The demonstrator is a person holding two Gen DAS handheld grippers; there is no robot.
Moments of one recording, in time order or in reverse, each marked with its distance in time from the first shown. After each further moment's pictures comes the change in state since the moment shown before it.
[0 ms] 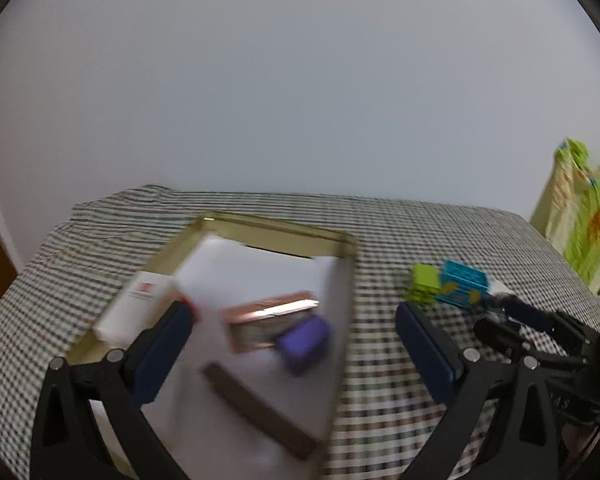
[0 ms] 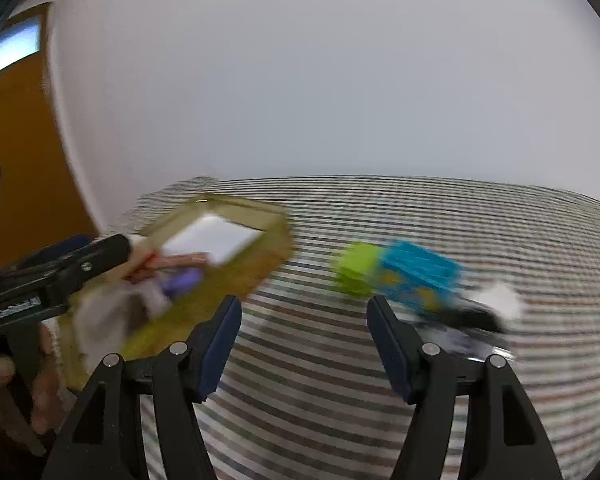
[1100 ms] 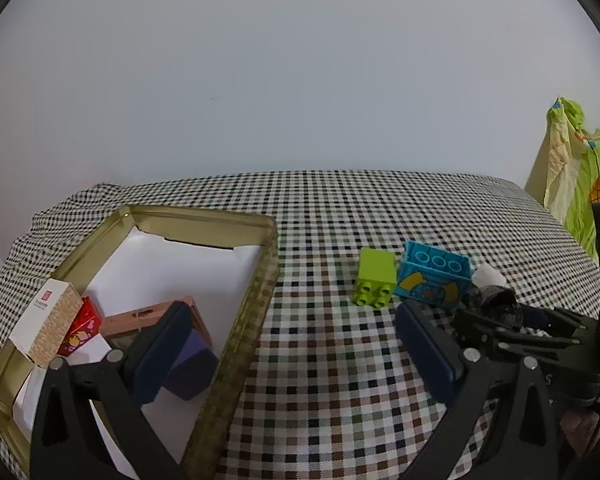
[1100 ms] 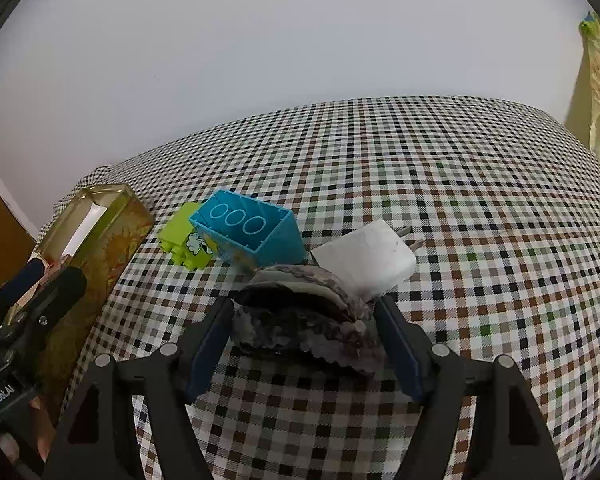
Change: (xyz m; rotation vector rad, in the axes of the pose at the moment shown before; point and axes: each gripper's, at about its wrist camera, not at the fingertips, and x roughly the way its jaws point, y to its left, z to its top) left arm 0.052 -0.068 -0.002 0.073 0.064 -0.008; right arm 0.050 -0.088 -0.005 0.201 0.218 -0.166
